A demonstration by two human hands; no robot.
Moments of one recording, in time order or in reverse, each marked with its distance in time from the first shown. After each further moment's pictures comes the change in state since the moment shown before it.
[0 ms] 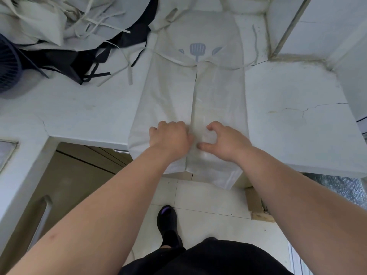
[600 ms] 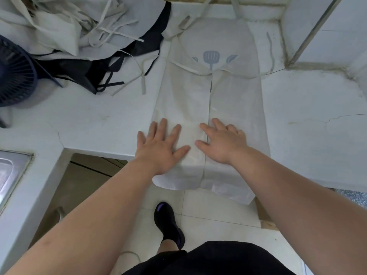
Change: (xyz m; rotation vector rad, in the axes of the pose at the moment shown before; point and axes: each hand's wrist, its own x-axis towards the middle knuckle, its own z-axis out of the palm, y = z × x) left_hand 0.020 -0.082 0.011 0.104 -0.154 0.060; right_hand 0.041 -0.044 0.012 -0.323 -0.026 -0.066
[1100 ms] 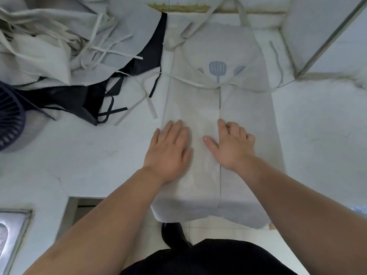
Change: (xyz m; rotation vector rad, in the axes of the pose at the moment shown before) left_hand 0.061 -0.044 -0.031 -0.065 0.232 0.301; right_hand 0.063 -0.029 -0.007 0.031 0.192 0.254
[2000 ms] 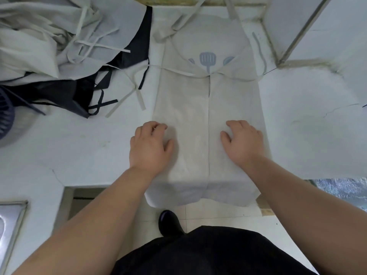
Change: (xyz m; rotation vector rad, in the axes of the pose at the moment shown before) left_hand -0.027 -0.001 0.004 -0.184 0.305 -0.162; right_hand -0.041 0.035 0.004 0.142 0.231 0.087
